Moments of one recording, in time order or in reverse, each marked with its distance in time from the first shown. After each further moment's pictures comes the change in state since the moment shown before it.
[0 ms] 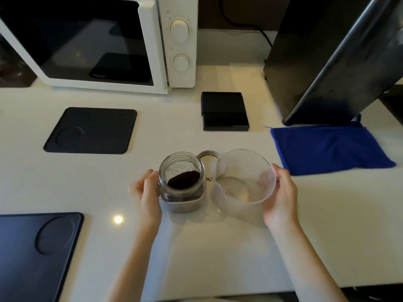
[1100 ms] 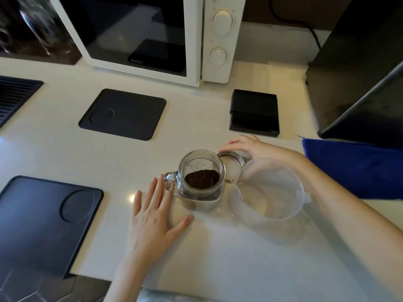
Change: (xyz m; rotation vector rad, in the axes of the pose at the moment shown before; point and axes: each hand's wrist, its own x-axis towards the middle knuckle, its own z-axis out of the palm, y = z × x) left_hand -0.044 -0.035 -0.048 1.262 -0.301 0.140; right_hand 0.117 -0.011 0.084 -1.554 -1.391 -0.366
